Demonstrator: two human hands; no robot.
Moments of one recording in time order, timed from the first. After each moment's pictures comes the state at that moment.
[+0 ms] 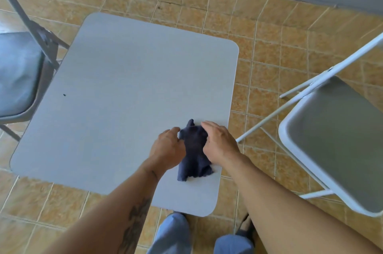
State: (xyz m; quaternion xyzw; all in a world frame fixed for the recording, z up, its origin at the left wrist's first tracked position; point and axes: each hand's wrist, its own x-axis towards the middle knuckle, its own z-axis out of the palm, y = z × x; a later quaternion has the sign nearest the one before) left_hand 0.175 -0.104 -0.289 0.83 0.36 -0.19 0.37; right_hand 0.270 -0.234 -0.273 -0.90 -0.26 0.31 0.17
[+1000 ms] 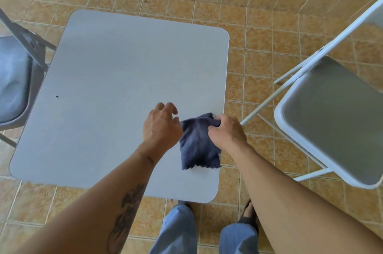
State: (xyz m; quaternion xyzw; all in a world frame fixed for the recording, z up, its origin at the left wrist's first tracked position) left_hand 0.195 -0.086 -0.266 0.90 0.32 -0.08 0.28; right_hand 0.274 -0.247 -0.271 -0.92 -0.03 0.34 0.21
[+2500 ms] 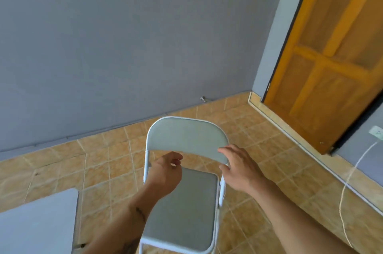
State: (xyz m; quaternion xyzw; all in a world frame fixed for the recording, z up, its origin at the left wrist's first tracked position) left_hand 0.369 -0.540 0.034 0.89 0.08 -0.05 0.44; right_hand 0.373 -0.770 0.061 -0.98 -0.08 0.04 0.19
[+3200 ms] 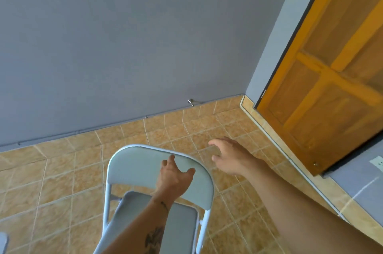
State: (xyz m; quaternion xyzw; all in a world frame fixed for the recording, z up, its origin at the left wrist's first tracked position) left_hand 0.624 -0.688 0.038 0.89 0.11 -0.13 0.42; right_hand 0.631 -0.868 0.131 -0.97 -0.03 0.14 0.18
